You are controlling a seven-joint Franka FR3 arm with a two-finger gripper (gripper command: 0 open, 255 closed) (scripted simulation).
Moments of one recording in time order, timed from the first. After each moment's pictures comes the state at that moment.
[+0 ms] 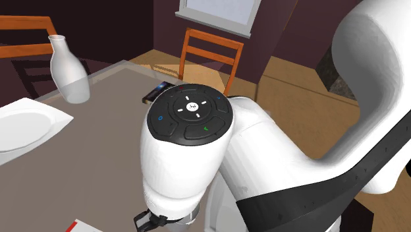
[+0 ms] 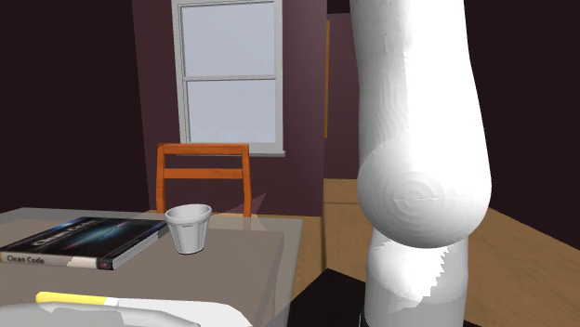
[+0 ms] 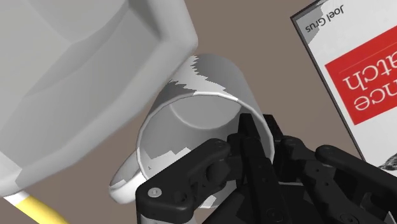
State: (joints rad) arm 0.13 0.17 1.04 -2.18 -0.29 2.24 1.47
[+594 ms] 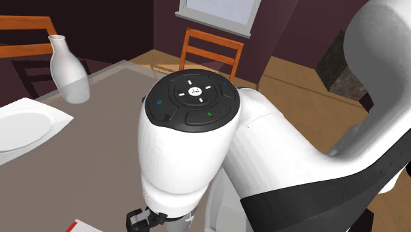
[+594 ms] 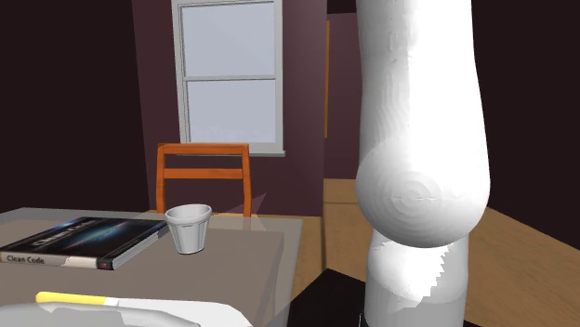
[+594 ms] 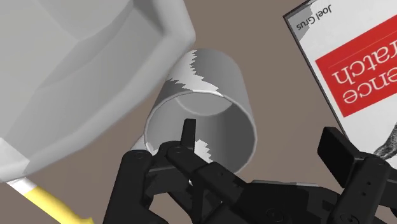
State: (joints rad) arm 0.12 0.13 1.06 -2.16 -0.25 2.21 1.45
